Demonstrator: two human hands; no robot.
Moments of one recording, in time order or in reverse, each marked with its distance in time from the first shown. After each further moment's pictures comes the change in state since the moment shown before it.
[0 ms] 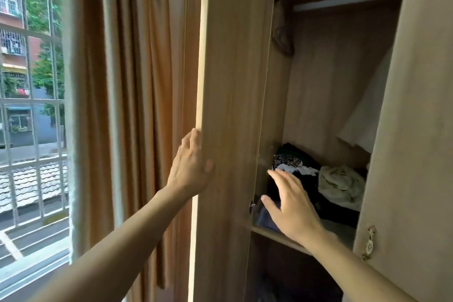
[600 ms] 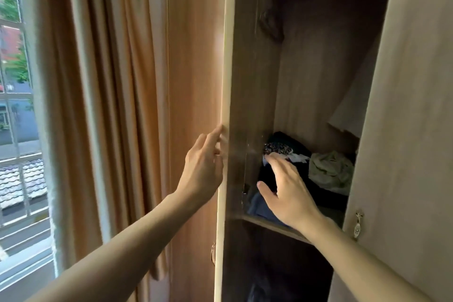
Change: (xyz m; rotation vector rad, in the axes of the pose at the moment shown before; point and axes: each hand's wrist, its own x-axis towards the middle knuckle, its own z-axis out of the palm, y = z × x) left_hand -0.022 0.043 0.045 -0.218 0.124 0.271; right_hand 0.000 0.019 -0.013 0.049 0.043 -0.015
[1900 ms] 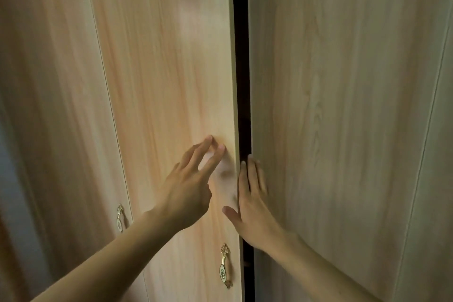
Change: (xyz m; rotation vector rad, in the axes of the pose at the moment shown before) left_hand 0.063 0.089 0.280 0.298 -0.402 0.365; right_hand 0.000 0.261 -0.033 -0.374 0.017 0.163
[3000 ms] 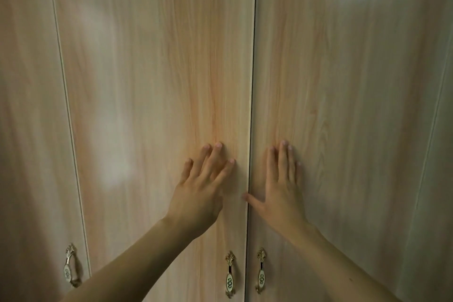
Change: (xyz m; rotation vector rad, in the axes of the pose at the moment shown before) left_hand 0.068 -0.031 0.079 0.055 -0.003 0.113; right_hand 0.079 0.061 -0.008 -0.317 0.239 0.253
